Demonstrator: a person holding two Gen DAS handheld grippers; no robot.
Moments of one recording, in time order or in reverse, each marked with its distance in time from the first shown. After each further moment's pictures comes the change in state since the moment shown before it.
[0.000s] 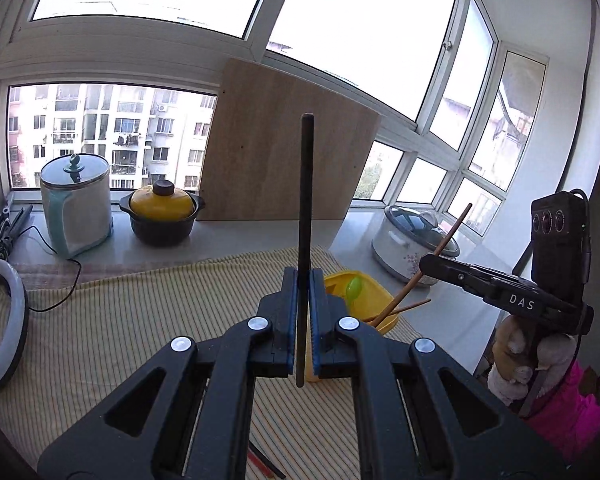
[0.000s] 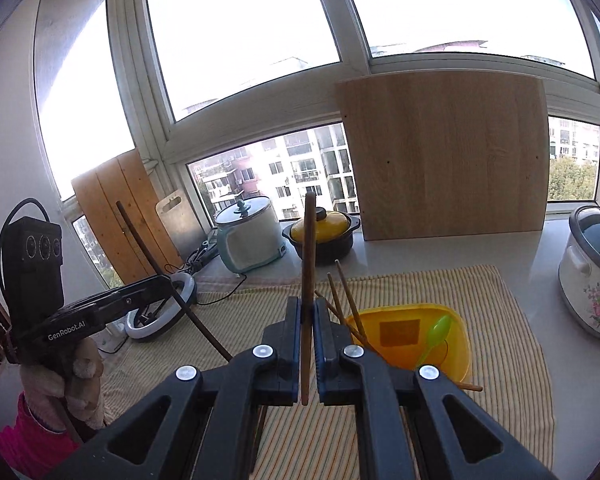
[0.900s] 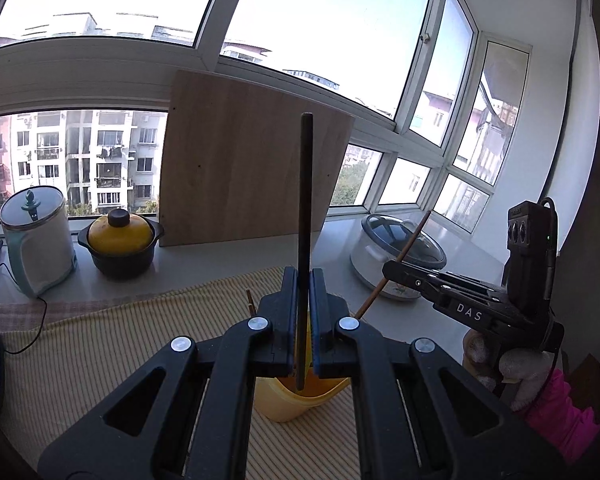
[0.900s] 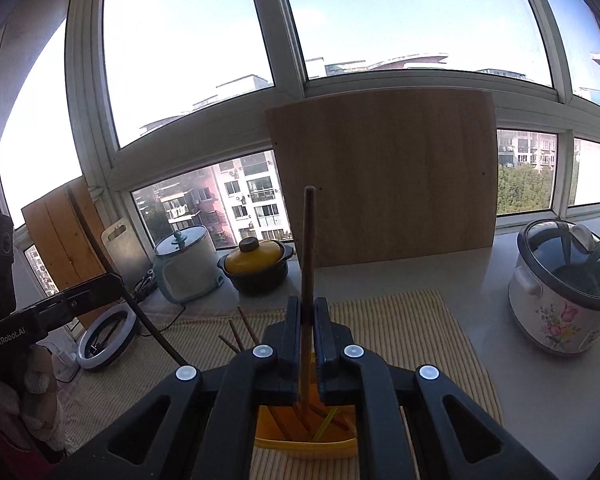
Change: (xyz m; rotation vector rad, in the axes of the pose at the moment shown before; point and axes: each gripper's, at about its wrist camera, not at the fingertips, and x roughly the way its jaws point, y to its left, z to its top) left arm 0.053 -0.050 0.030 0.060 -0.001 -0.040; right arm 0.013 -0.057 0.019 0.045 -0.039 -0.168
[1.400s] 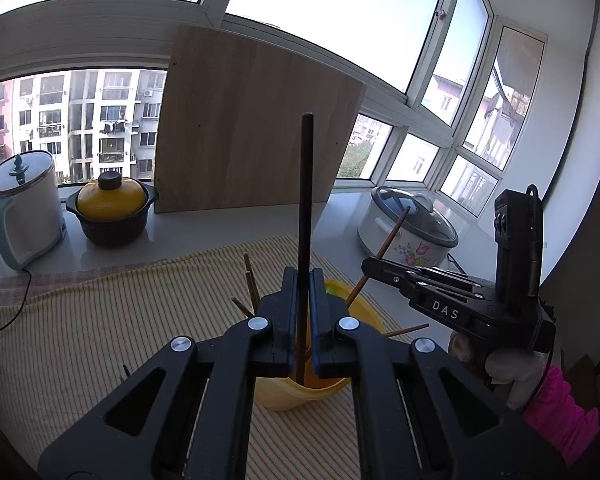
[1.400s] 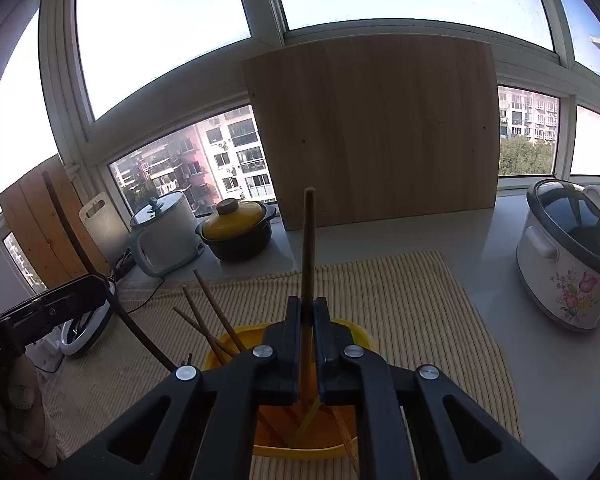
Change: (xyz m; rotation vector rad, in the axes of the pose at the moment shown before) left arm 0.044 0.009 -0.024 -0.038 0.102 0.006; right arm 0.045 -0.018 -0.022 0.026 0.117 -0.019
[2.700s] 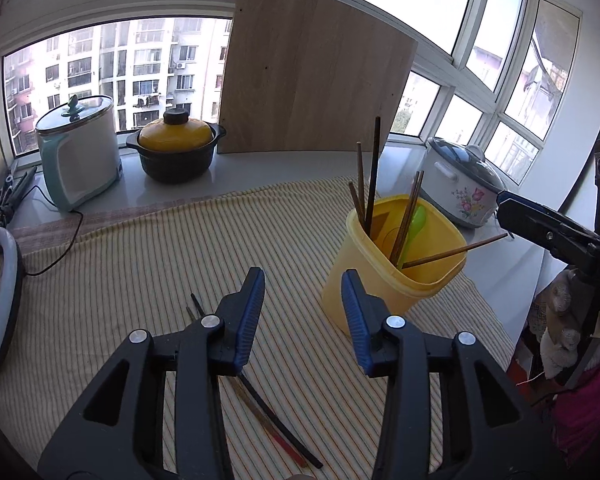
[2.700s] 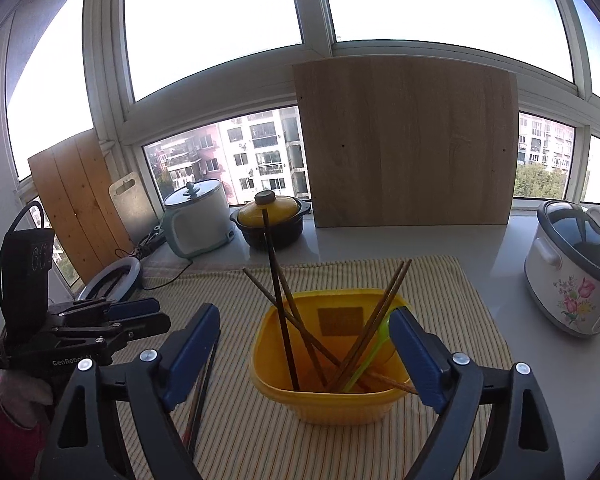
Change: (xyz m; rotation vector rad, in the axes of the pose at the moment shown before) left arm -0.020 0.064 -0.064 -0.023 0.132 0.167; right arm -0.043 0.055 -0.026 -0.129 -0.037 0.061
